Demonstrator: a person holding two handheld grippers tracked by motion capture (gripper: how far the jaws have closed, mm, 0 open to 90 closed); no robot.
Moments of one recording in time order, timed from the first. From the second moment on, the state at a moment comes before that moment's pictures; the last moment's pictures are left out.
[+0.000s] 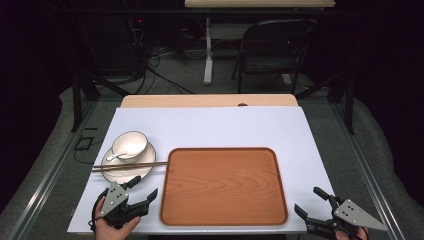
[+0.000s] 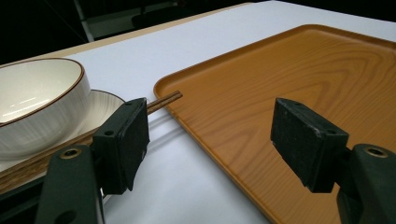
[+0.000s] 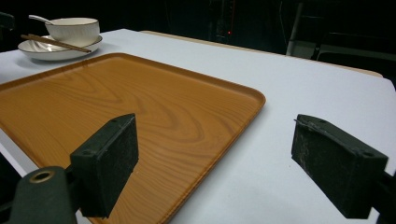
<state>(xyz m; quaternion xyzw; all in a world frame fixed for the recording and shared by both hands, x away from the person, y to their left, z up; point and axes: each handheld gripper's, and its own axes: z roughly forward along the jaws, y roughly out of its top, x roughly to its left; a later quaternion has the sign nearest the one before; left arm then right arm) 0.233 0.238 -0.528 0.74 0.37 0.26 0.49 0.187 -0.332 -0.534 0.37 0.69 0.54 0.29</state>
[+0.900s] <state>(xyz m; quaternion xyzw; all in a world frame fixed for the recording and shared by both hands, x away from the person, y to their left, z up) 0.233 0.241 -0.512 0.77 0.38 0.24 0.45 0.185 -0.331 -0.533 0.38 0.69 0.54 0.29</state>
